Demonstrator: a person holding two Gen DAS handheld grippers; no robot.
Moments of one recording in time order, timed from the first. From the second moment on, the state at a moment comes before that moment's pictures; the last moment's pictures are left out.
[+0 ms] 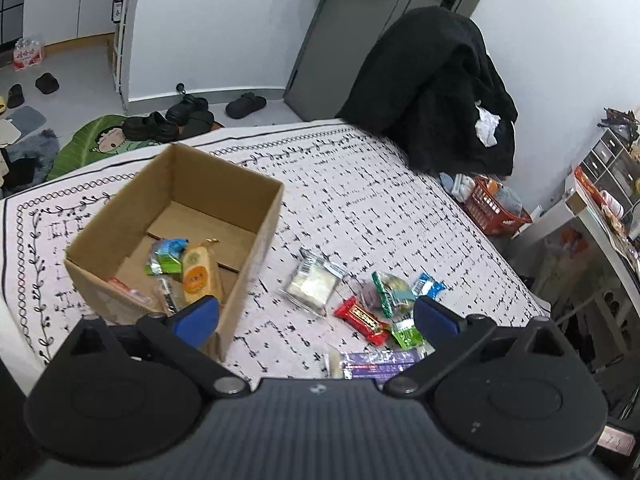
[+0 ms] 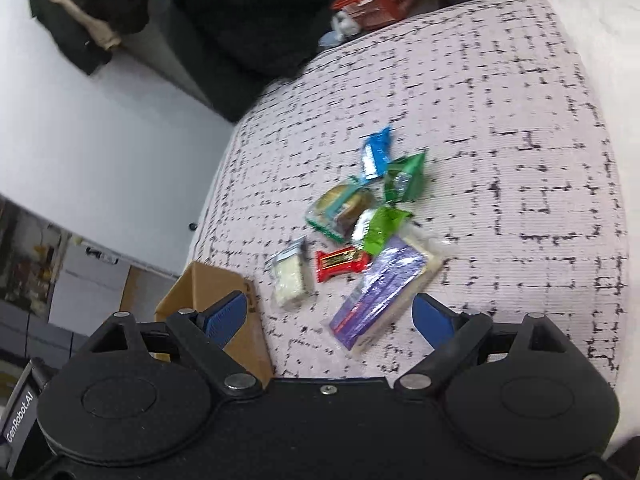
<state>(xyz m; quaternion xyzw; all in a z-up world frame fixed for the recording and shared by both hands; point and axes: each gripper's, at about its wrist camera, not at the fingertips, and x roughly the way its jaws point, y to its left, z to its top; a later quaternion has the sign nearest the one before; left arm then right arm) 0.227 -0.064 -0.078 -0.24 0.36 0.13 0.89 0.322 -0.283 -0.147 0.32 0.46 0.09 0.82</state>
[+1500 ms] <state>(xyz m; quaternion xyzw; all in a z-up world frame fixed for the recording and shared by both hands) 0.335 -0.083 -0.189 -0.20 0.43 0.09 0.87 0.376 -0.272 -0.232 0.37 0.54 -0.01 0.76</state>
